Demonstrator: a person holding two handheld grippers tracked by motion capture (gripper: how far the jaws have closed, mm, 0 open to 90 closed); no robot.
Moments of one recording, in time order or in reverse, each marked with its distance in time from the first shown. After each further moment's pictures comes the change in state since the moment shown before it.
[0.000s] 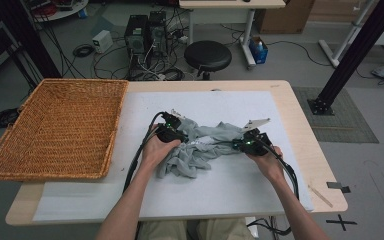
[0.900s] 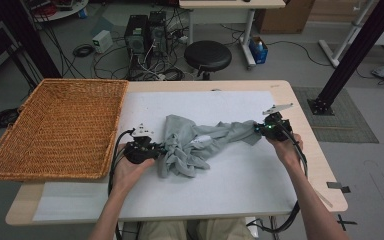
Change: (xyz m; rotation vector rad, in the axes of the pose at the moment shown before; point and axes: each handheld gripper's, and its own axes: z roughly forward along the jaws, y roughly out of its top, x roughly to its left) left arm -0.007 -0.074 -0.077 -0.176 -0.075 -0.068; right arm -0.069 -0.001 -0.024 0.033 -0.155 0.115
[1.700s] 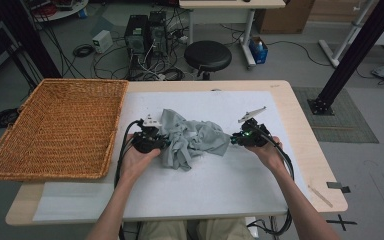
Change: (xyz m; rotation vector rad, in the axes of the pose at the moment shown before) left arm 0.011 0.022 0.017 0.022 0.083 0.009; right arm 0.058 0.021 0.027 0.053 0.220 -0.117
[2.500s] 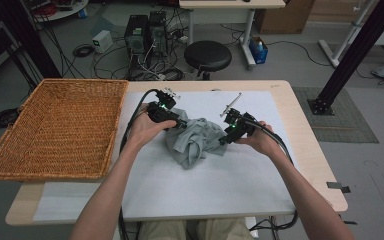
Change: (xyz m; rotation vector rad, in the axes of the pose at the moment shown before) left arm -0.001 0.097 0.030 0.163 -0.138 0.101; right arm 0.017 0.061 0.006 0.236 0.114 -0.133
